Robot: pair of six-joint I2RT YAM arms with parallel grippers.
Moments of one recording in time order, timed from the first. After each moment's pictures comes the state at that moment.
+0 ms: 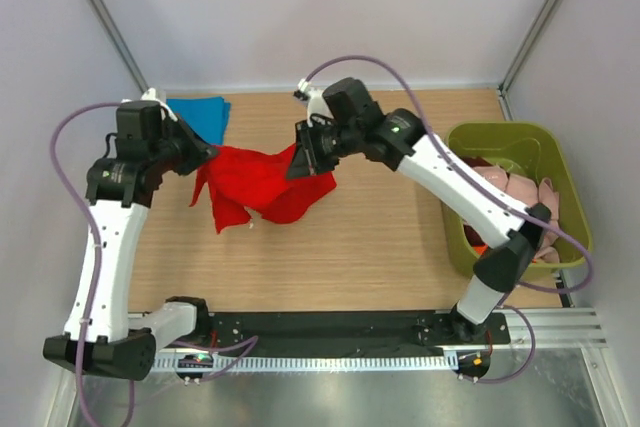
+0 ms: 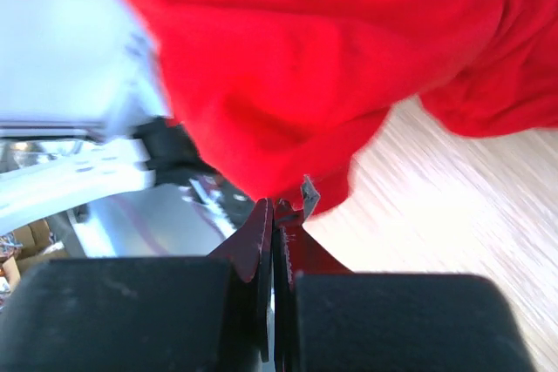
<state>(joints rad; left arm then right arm) -0.09 1.13 1.39 -0.90 0.15 -0.66 0.81 1.72 1.82 -0.81 -0.40 0.45</state>
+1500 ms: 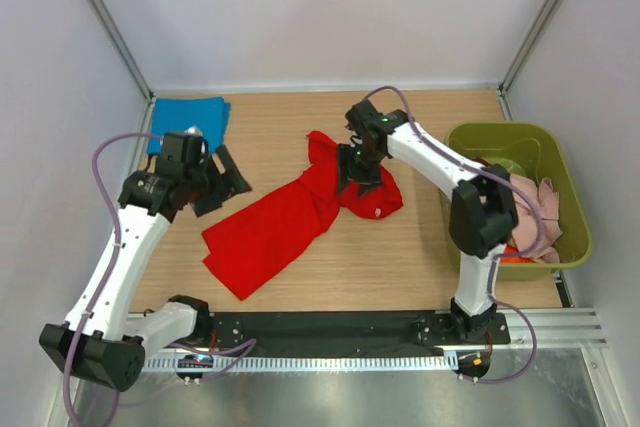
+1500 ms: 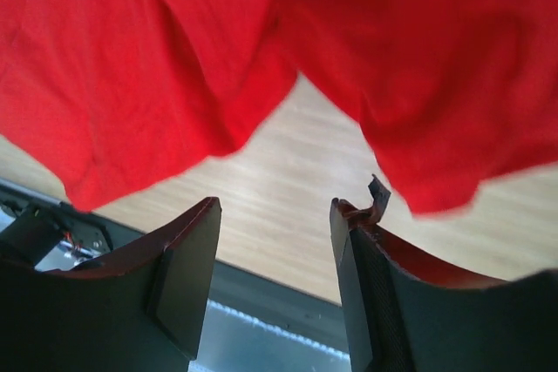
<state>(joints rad) -0.28 1.08 1.25 -0.98 0.07 -0.70 0.54 1.85 1.58 -0.98 -0.22 0.50</state>
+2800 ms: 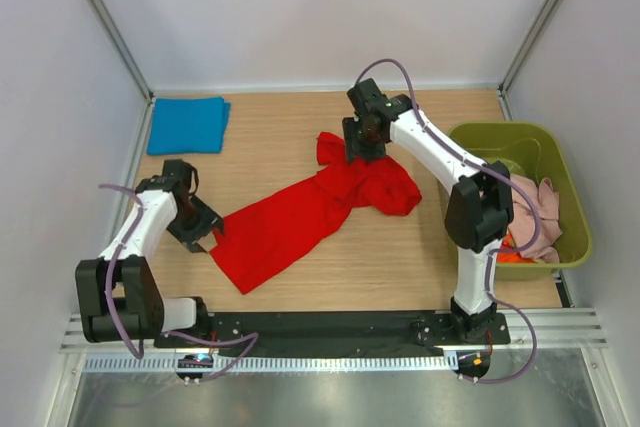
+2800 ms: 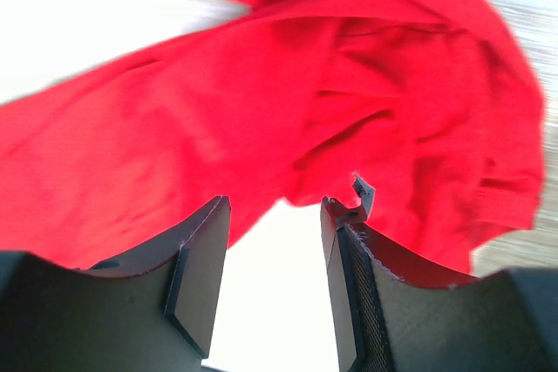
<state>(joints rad) 0.04 1.31 0.87 -0.99 0.02 -0.81 0.49 1.98 1.80 -0.94 0.05 0.38</state>
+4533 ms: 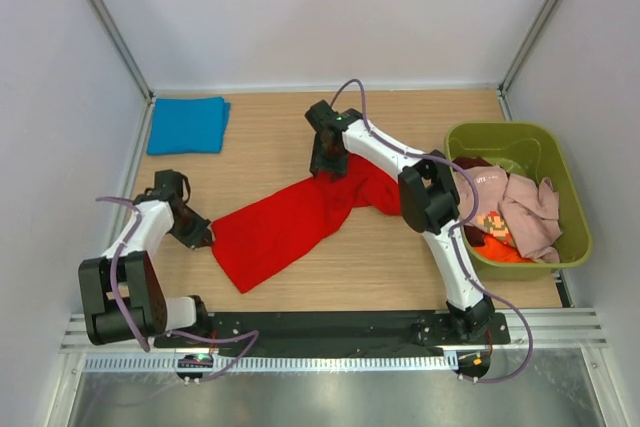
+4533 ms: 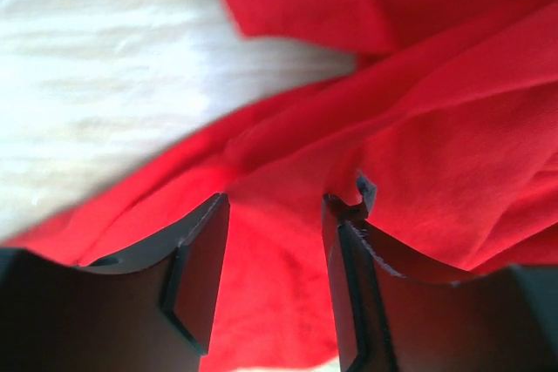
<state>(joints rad) 0.16 1.33 0.72 -0.75 0.04 -0.76 0.63 2.31 2.02 -0.92 0.05 0.73</state>
